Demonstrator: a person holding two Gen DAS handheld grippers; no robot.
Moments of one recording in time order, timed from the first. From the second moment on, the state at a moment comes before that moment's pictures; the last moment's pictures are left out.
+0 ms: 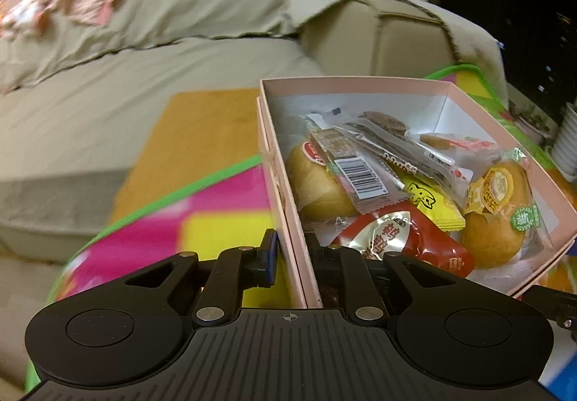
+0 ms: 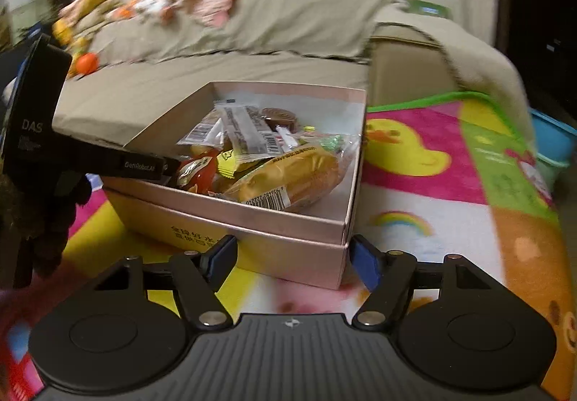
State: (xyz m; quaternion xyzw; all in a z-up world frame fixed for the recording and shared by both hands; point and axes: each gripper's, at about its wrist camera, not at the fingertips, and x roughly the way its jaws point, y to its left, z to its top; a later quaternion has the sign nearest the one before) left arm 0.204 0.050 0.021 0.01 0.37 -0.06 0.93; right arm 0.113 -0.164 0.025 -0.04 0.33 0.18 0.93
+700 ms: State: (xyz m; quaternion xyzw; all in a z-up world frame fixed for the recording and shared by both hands) left arm 0.133 0.029 0.054 0.03 0.22 -0.03 0.98; right arm 0.097 -0.215 0.000 -0.02 0.36 0.04 0.93
